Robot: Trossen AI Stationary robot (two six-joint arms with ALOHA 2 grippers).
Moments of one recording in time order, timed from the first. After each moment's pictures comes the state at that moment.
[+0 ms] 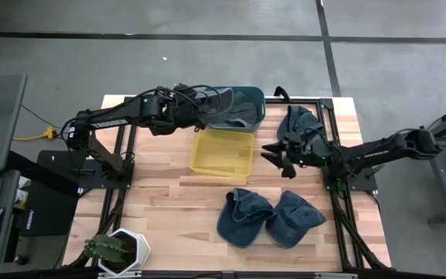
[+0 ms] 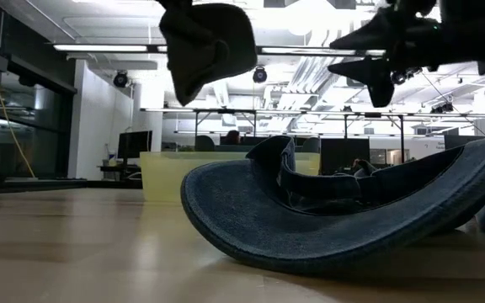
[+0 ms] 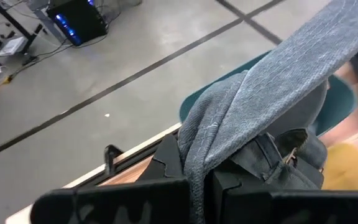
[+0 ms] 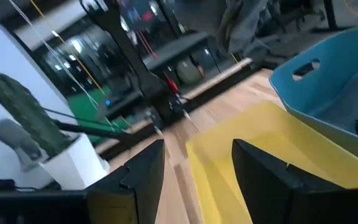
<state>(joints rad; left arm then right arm) 0.07 1.58 1.86 -1.31 -0.91 -0.70 0.01 0.96 0.26 0.69 0.18 0.52</state>
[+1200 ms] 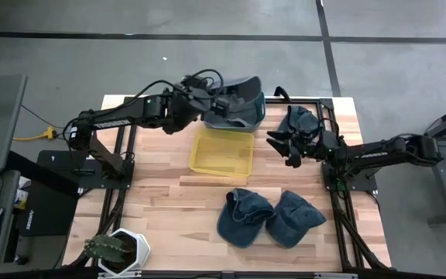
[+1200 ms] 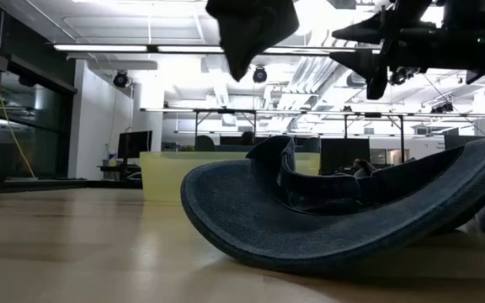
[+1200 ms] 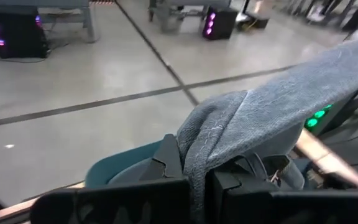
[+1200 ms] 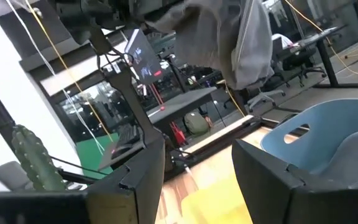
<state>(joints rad) 0.07 1.59 1.85 -0.75 -0.88 -0.62 -0.16 0.95 0.20 0.96 0.07 0.46</state>
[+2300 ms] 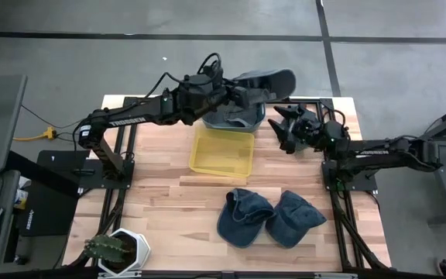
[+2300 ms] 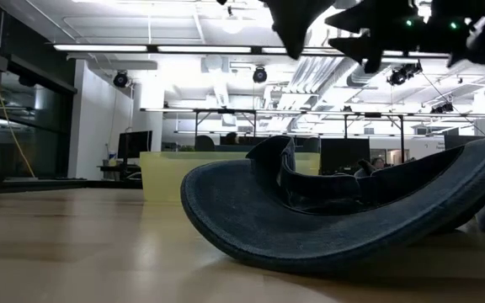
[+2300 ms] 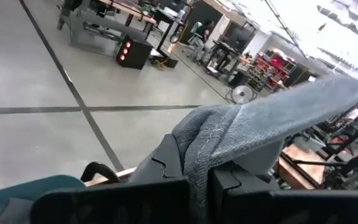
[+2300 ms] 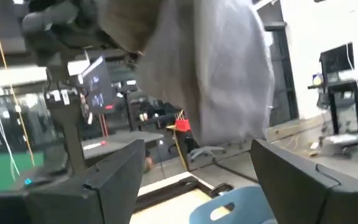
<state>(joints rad) 0.13 1.68 1.86 -0.22 -0.58 -0.60 -0.29 0.96 0.33 0.95 0.14 0.13</state>
